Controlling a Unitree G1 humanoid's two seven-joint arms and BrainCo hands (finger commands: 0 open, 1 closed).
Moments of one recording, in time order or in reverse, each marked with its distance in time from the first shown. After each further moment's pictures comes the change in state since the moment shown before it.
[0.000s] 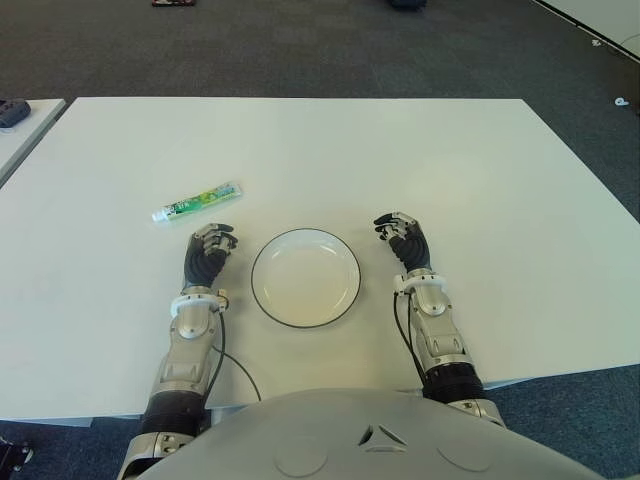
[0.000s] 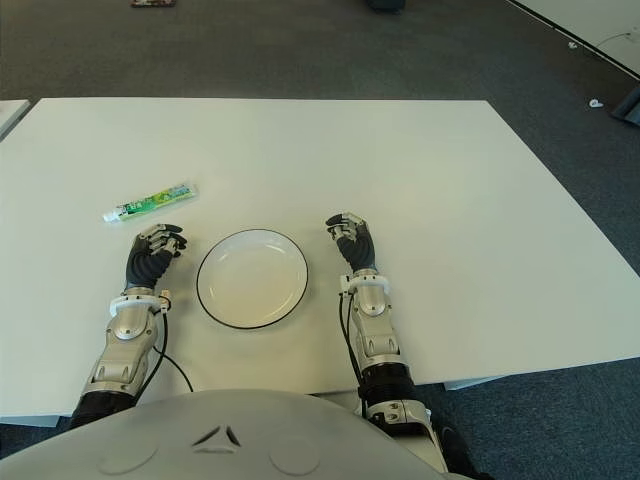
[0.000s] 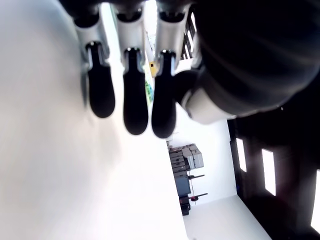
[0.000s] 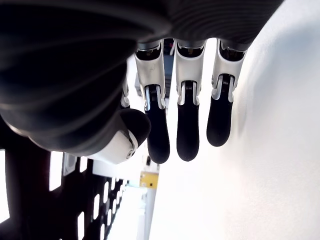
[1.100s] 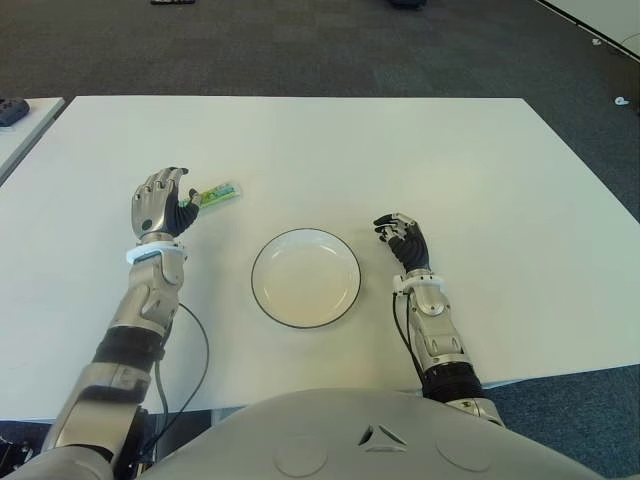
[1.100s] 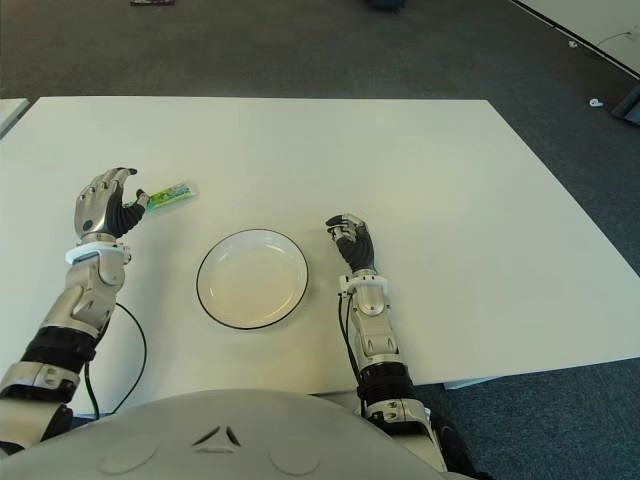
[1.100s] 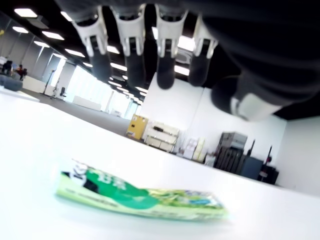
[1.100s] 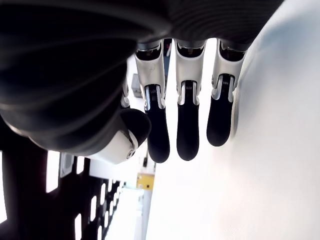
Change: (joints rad) left arm -0.329 0.361 -0.167 0.151 0.618 0.371 0.156; right arm -0.006 0.004 0.000 0.018 0.002 0.000 -0.012
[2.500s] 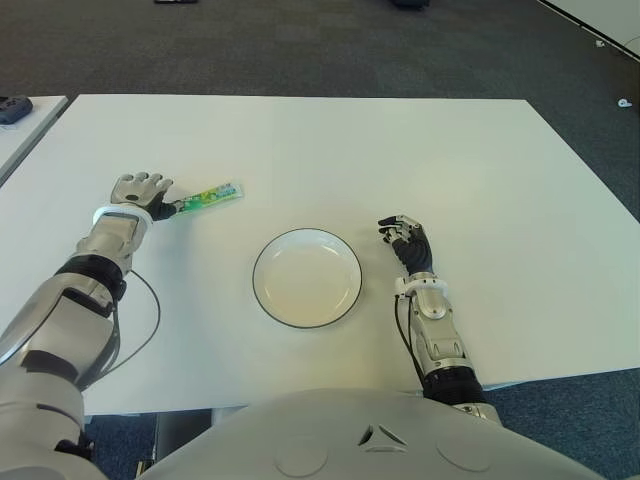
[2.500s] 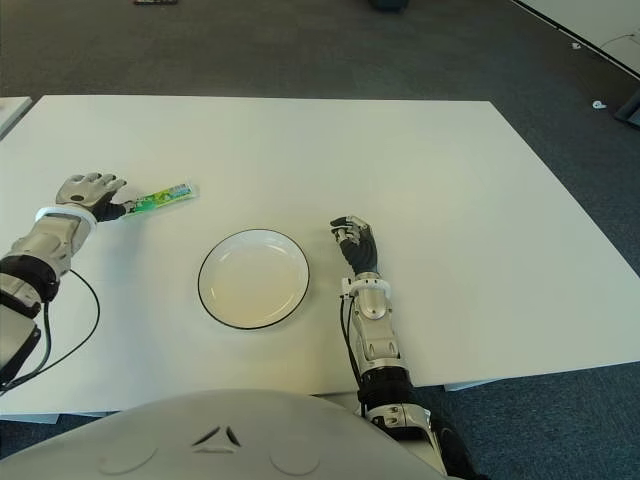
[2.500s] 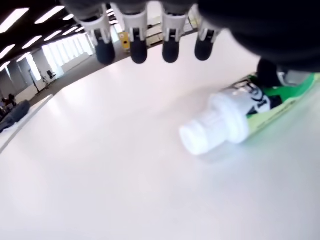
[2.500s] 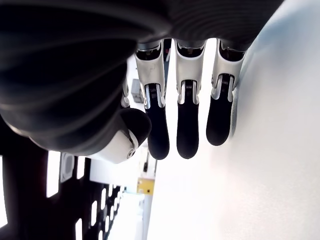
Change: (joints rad) left arm -0.450 0.242 -0.499 0.697 0.164 -0.161 -0.219; right arm 0.026 0.006 -0.014 -0.021 0.001 -0.007 -0.014
